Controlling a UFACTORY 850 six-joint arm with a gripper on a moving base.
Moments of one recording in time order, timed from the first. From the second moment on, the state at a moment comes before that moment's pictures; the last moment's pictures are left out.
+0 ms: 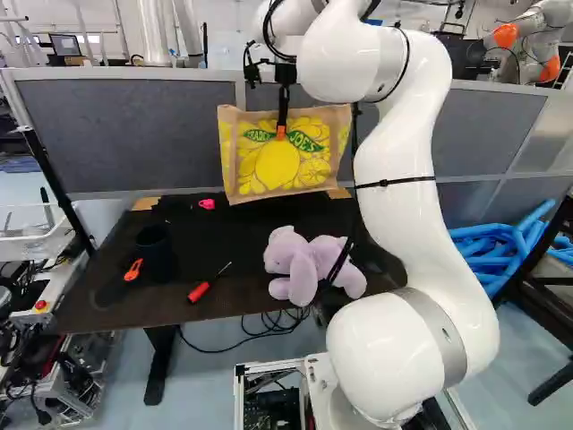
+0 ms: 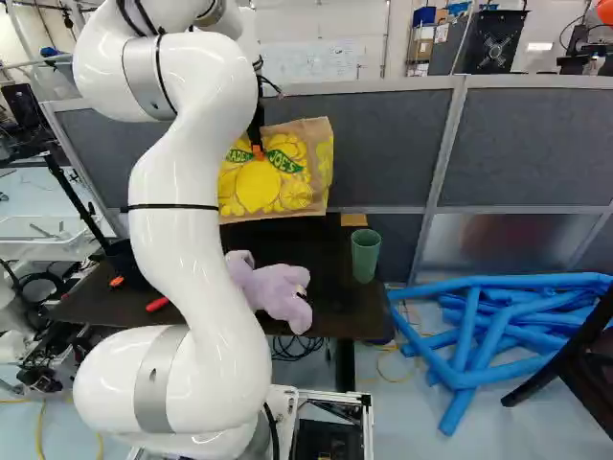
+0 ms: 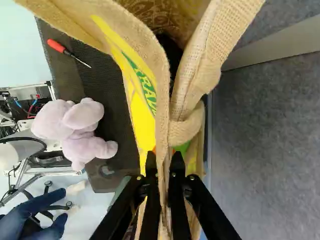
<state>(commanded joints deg) 8.3 -36.4 -116.5 2.2 -78.7 -77.5</state>
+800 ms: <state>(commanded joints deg) 11.0 -46.9 -125.1 2.2 -78.7 -77.5</state>
